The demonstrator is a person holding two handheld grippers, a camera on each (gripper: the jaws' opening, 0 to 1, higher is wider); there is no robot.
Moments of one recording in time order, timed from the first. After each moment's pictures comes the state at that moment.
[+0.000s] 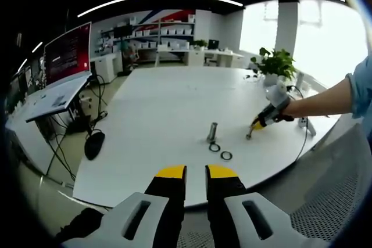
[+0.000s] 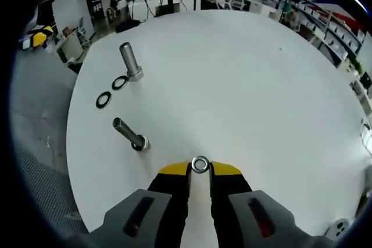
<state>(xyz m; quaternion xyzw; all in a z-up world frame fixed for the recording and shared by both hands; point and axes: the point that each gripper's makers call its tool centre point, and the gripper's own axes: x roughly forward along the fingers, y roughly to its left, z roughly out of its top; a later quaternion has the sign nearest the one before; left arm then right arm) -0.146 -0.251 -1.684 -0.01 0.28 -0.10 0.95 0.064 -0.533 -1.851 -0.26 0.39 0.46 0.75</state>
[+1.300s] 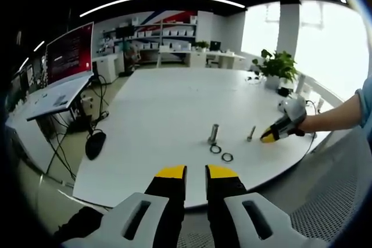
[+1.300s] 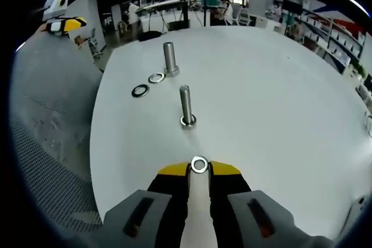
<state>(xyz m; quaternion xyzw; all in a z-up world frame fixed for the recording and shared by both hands) -0.144 -0.249 -1.683 -0.02 0.28 -0.10 0.96 0.011 -0.536 -1.850 -0.22 0.35 0.50 0.77</state>
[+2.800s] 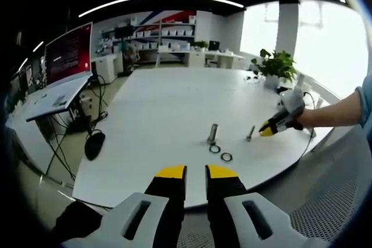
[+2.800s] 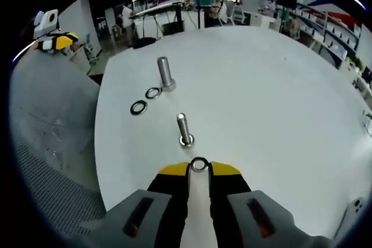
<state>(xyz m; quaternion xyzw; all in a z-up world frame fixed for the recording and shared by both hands) -0.145 -0.251 -1.683 -0.01 0.28 -0.10 0.95 0.021 -0.524 -1.822 -0.20 0.35 0.48 0.78</state>
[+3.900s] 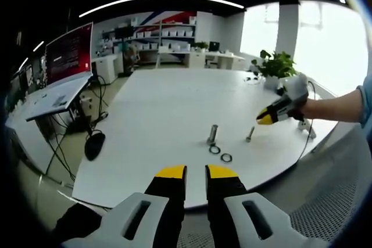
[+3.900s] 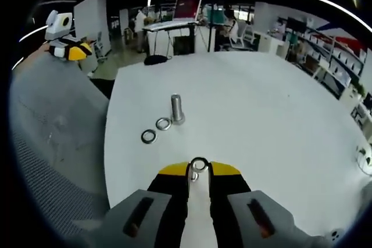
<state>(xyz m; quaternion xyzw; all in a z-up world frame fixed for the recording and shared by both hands) -0.145 -0.250 -1.682 -0.02 0.28 -0.10 0.96 0.023 -0.486 -1.773 -0.23 0.29 0.52 0.77</state>
